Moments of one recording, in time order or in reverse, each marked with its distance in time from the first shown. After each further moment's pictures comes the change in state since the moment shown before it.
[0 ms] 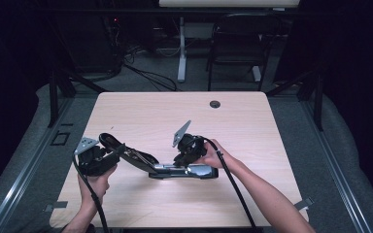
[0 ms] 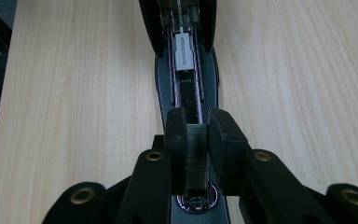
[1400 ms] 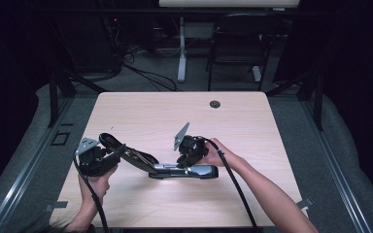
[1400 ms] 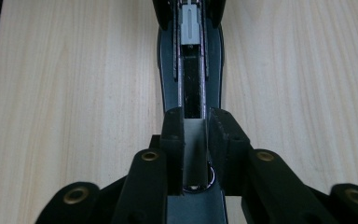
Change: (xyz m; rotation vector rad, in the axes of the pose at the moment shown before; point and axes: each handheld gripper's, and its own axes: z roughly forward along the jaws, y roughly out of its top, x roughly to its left) left arm -0.001 -0.001 0.001 0.004 -0.005 0.002; right arm 0.000 -0.004 0.002 0.064 0.004 -0.058
